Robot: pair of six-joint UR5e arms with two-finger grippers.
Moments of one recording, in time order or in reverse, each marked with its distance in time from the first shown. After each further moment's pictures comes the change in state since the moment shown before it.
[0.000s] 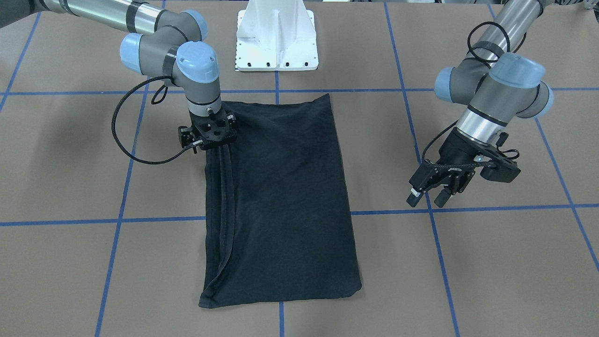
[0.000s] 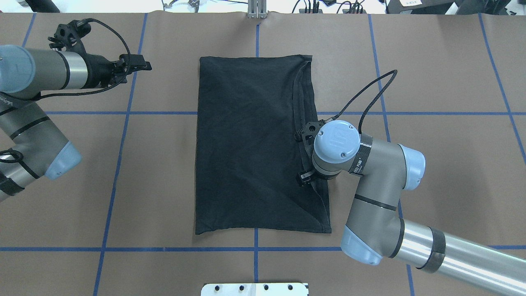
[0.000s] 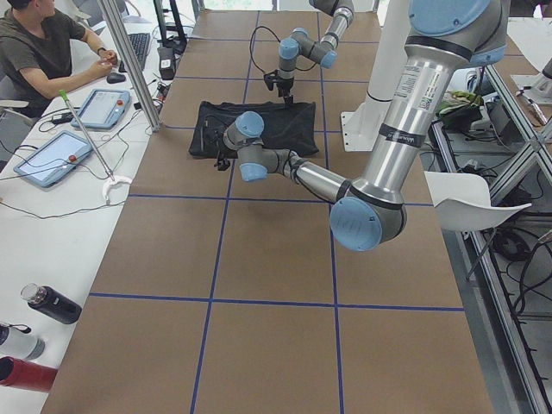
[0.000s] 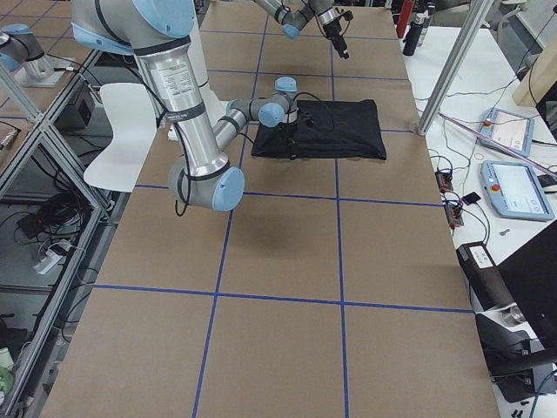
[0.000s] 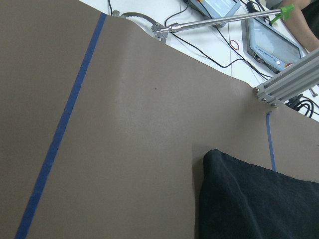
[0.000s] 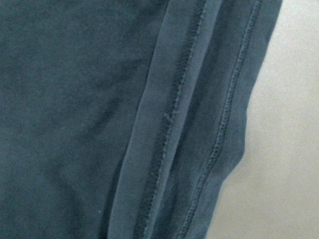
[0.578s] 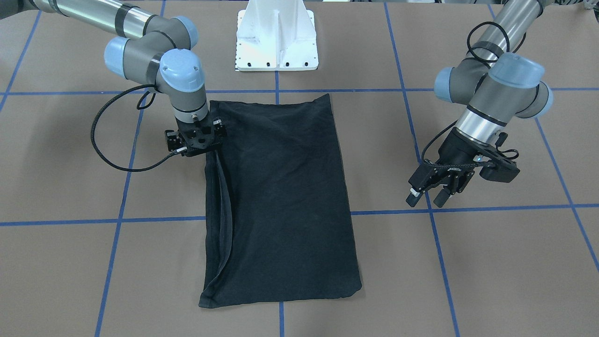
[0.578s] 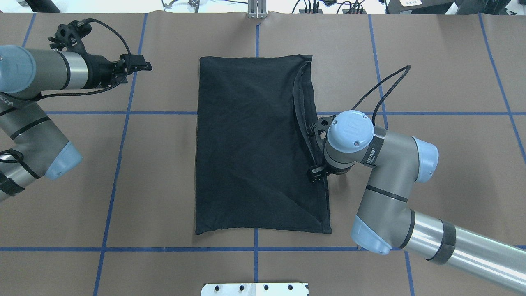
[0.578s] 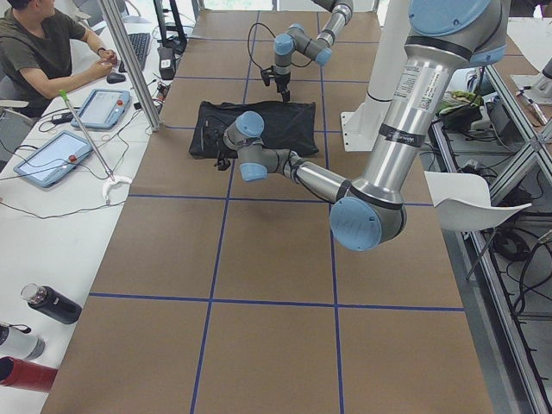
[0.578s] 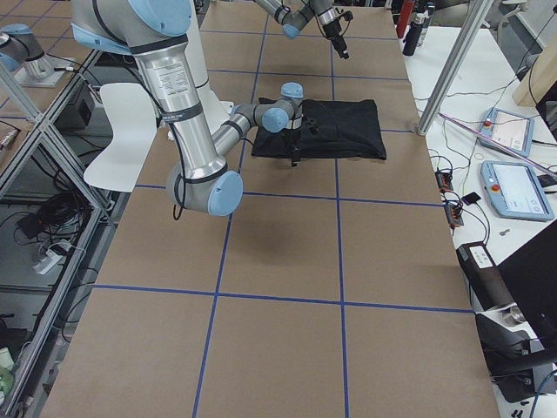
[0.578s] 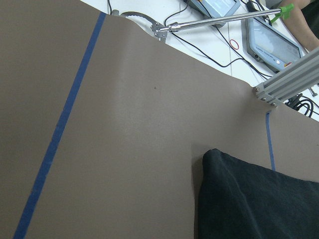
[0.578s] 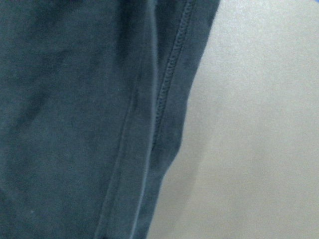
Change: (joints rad) left arm 0.001 0.000 0.000 0.000 0.000 -0.001; right arm 0.060 -0.043 0.004 -0.002 0.082 -0.012
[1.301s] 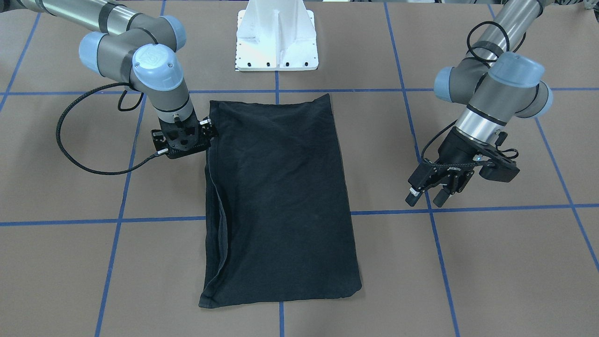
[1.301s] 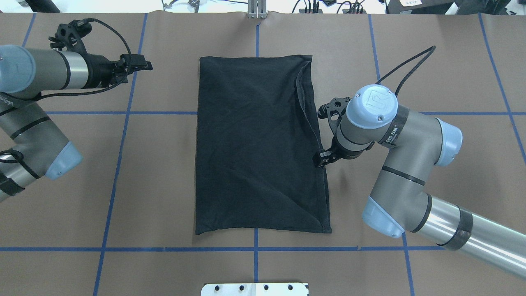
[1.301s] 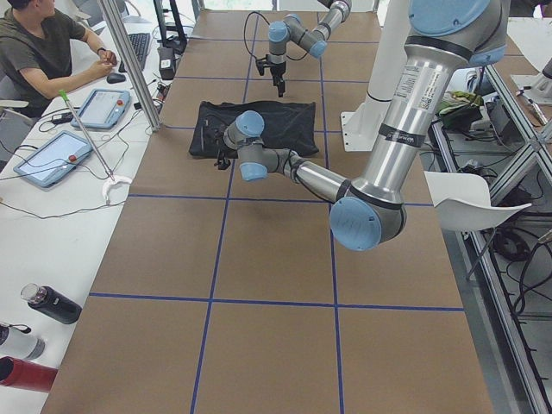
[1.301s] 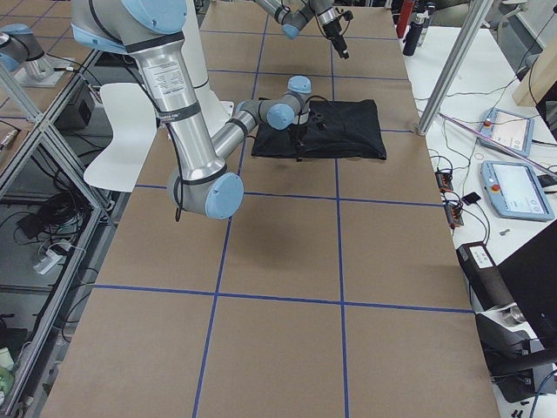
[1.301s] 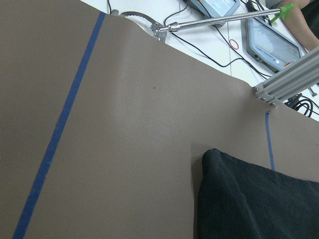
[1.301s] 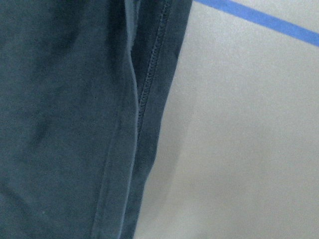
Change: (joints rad) left arm 0.000 -0.001 -0.003 -0.001 0.000 0.000; right arm 0.064 0.005 0.054 0.003 0.061 0.001
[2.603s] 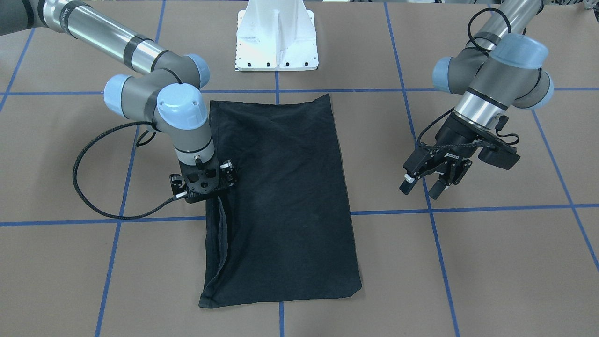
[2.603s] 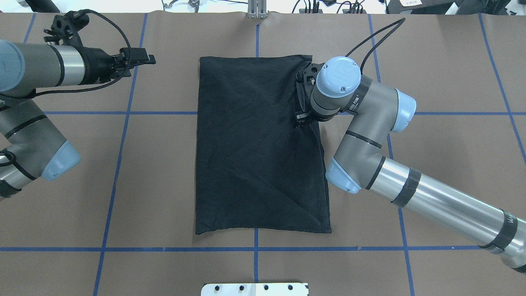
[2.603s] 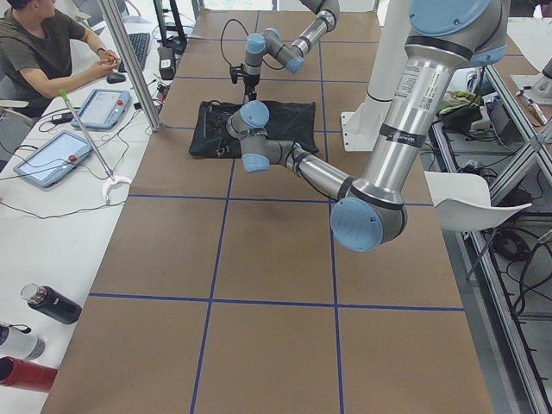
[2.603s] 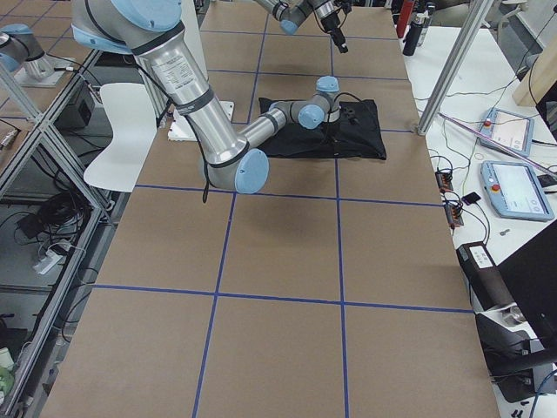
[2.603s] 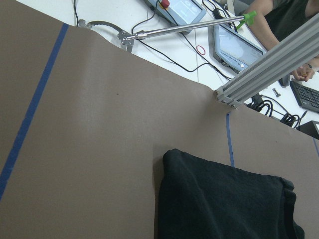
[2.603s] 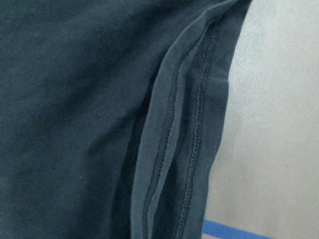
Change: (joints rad) left arm -0.003 0.005 -0.081 0.000 0.003 0.015; right arm 0.083 0.267 -0.440 0.213 -0.101 -0.015
